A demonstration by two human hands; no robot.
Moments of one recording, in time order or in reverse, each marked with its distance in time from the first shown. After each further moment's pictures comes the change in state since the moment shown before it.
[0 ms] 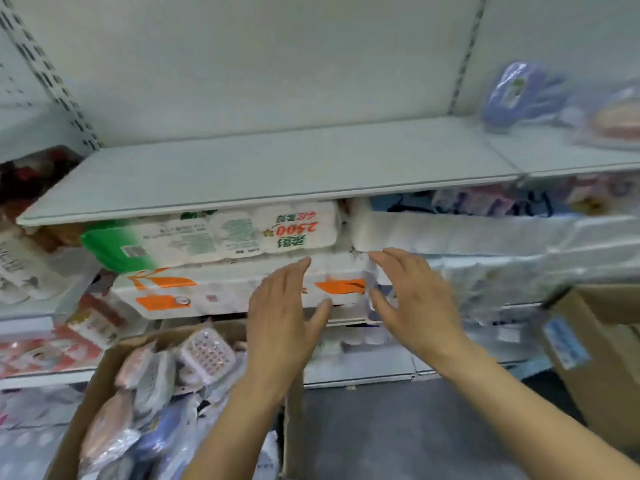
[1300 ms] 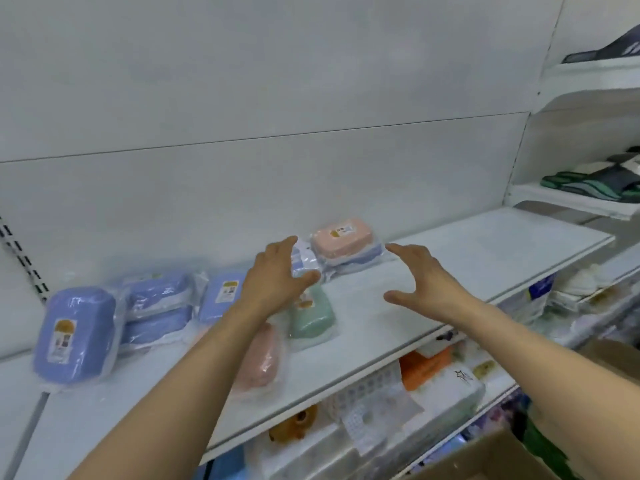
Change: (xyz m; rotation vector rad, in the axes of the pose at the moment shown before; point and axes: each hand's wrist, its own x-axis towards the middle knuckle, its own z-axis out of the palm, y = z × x) left_hand 0.454 0.561 0.380 -0.077 -0.317 0.248; right_hand 0.175 0.718 -0.323 -0.045 -0.031 0.393
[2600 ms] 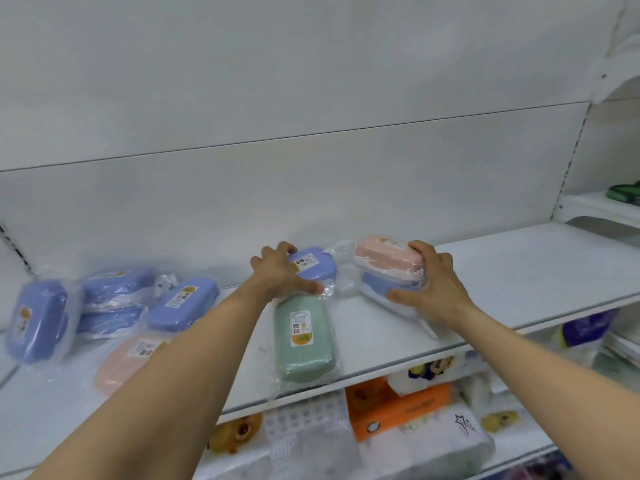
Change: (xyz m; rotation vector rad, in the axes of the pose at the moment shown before) left_hand 0.069 0.082 0.068 0.011 -0.017 -0.380; right_hand 0.070 0.145 -0.007 0.419 0.084 -0.034
